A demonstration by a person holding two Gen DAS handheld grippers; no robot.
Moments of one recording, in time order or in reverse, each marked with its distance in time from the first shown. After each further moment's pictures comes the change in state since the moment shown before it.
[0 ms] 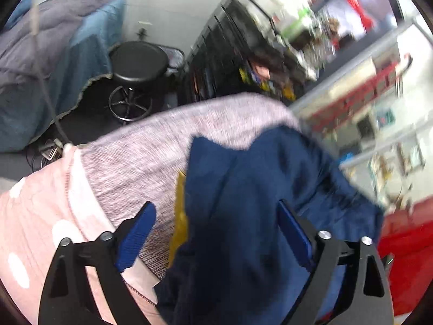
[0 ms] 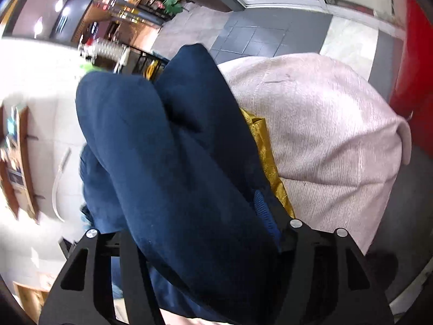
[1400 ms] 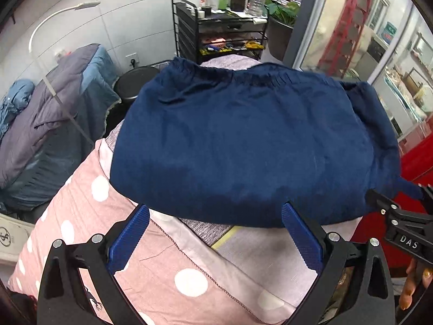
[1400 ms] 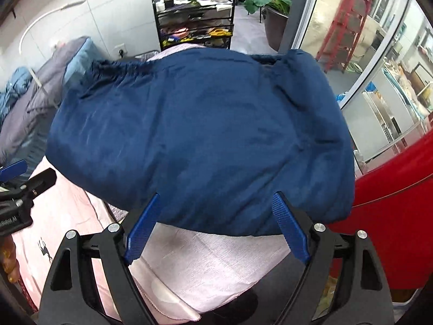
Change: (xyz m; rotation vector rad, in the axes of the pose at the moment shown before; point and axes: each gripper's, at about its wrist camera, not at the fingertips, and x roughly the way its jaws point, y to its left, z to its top) left arm -0.066 -0.169 -0.198 0.447 0.052 0.325; right arm -0.030 0.207 -0.173 -0.836 0.018 -0.549
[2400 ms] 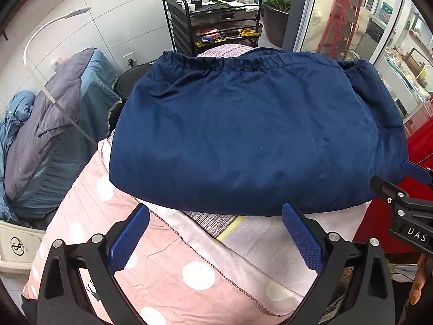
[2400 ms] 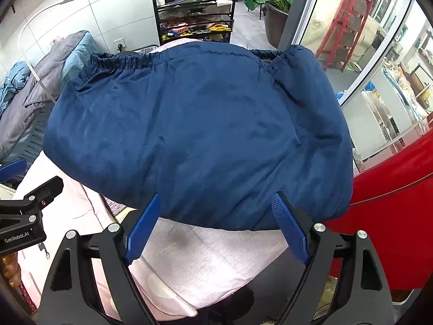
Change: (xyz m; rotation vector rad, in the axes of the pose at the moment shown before) left arm 0.004 -0.015 -0.005 0.061 0.040 0.040; right arm 0.000 -0.004 -0.003 0.000 0.015 -0.009
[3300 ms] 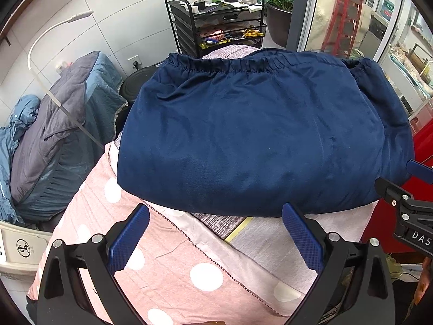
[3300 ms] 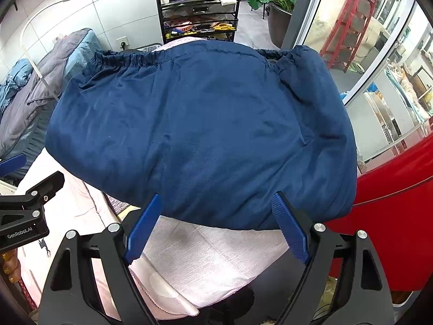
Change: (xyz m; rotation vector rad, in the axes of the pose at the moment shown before) left arm 0.001 0.003 0.000 0.013 -0.007 0.035; right arm -0.001 0.007 -0.002 -0.011 0.007 0.005
